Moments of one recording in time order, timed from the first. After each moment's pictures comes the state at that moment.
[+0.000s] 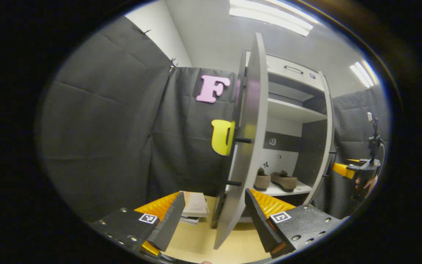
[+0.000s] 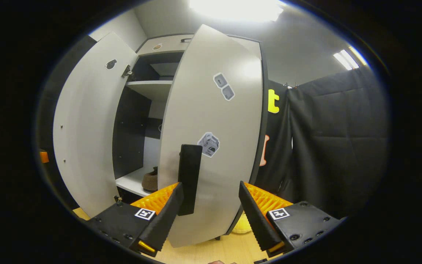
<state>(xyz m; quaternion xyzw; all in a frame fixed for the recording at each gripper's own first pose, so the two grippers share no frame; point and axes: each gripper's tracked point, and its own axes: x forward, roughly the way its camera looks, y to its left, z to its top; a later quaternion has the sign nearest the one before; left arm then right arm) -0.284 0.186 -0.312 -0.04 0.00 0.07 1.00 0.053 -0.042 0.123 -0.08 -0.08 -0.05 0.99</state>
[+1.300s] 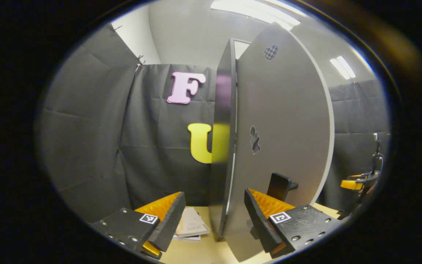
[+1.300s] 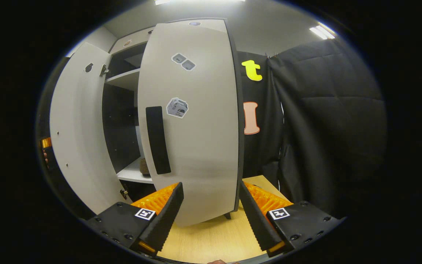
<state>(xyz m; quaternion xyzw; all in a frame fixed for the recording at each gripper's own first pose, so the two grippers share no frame) -0.140 0.189 -0.251 0.00 0.02 -0.08 1.00 0.035 -0.073 0.059 0.03 0.00 -0.07 1.00</state>
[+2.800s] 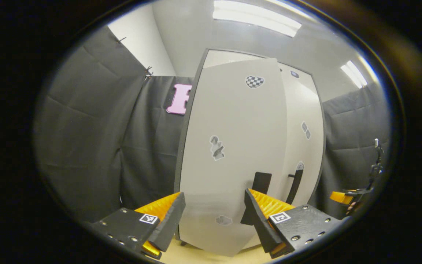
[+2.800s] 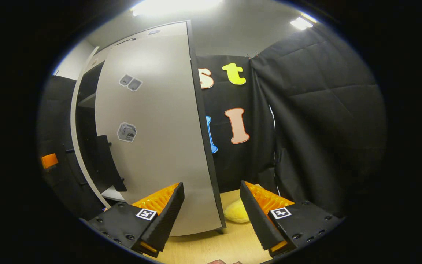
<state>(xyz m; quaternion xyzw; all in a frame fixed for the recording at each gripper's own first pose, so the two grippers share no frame) -0.151 0.015 -0.253 -0.04 -0.04 0.01 1.00 0.057 -0.160 0.100 0.06 -0.06 -0.09 0.99</state>
